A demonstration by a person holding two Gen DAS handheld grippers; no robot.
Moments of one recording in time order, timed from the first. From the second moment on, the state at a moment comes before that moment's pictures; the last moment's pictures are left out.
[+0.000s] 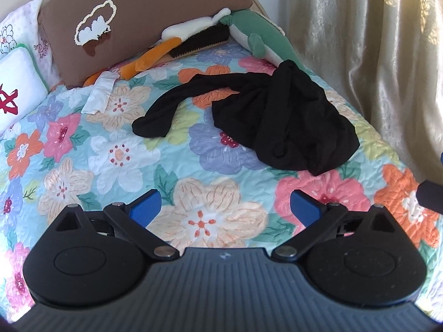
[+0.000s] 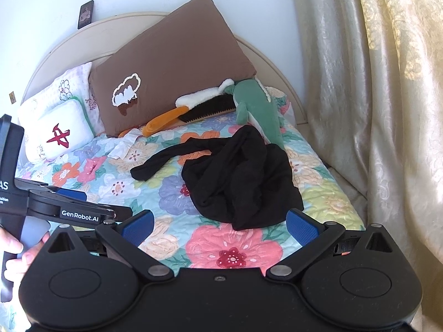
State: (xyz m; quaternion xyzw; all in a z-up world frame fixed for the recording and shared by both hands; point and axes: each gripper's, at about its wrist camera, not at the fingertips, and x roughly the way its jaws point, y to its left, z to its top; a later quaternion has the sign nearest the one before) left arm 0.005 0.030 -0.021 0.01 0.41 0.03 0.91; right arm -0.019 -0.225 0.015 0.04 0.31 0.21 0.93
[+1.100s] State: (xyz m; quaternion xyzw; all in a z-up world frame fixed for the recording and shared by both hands) left arm 0.043 0.051 -0.055 -0.02 0.39 -0.05 0.92; right arm 0.015 -0.239 -0.051 0.14 0.38 0.19 0.89
